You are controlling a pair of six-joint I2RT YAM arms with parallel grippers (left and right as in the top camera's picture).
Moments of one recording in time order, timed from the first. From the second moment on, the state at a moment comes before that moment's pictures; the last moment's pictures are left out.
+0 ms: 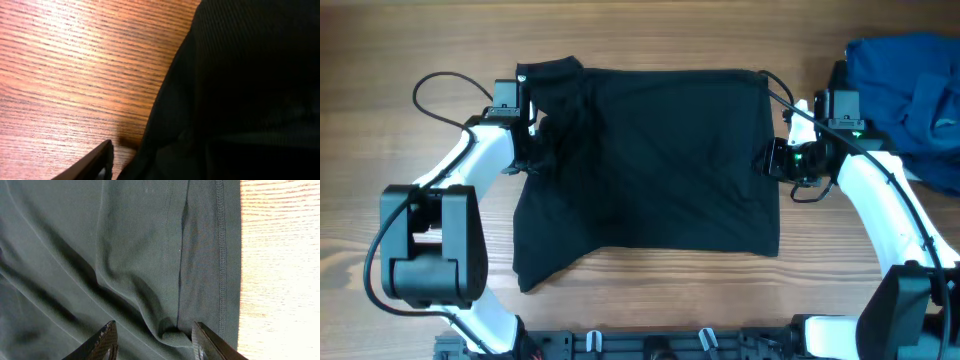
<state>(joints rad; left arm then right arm) -0.05 1.86 1.11 -0.56 0.00 -0.27 -0.04 1.53 1.02 -0.78 -0.31 0.15</state>
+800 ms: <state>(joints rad) -0.45 1.79 1.19 -0.68 0.08 -0.34 -0.04 1.53 1.02 -0.78 -0.31 0.15</state>
